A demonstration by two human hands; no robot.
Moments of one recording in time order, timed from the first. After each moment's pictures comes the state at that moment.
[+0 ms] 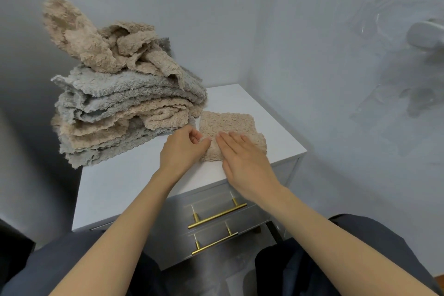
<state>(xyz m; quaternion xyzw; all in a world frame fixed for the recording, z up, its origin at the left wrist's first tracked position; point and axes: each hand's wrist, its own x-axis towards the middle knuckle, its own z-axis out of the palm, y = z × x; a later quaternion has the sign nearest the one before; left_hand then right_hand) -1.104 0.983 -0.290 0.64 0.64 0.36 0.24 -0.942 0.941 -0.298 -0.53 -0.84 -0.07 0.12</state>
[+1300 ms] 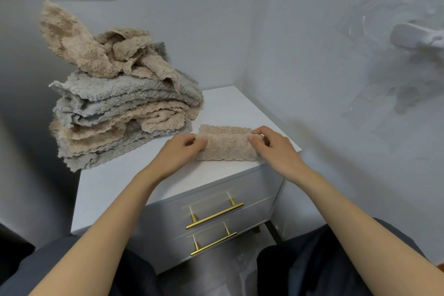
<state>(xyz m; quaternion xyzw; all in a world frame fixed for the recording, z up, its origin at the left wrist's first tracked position) -1.120 0.974 -0.278 0.72 0.53 0.30 0.35 -0.881 0.951 -0.276 -0.61 -0.69 0.22 0.34</state>
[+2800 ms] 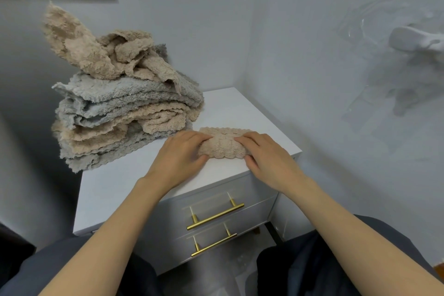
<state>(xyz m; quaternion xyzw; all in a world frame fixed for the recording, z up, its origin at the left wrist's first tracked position) -1.120 0.969 -0.287 0.84 0.48 0.25 0.05 -0.890 0.942 -0.285 -0.54 -0.83 -0.04 0.14</state>
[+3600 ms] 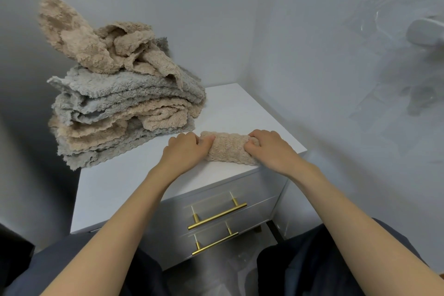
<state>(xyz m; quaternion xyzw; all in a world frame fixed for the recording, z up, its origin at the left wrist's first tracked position) -1.104 0.991 -0.289 0.71 0.64 0.21 0.22 -0.895 0.968 -0.273 -0.65 -0.72 0.19 0.18</state>
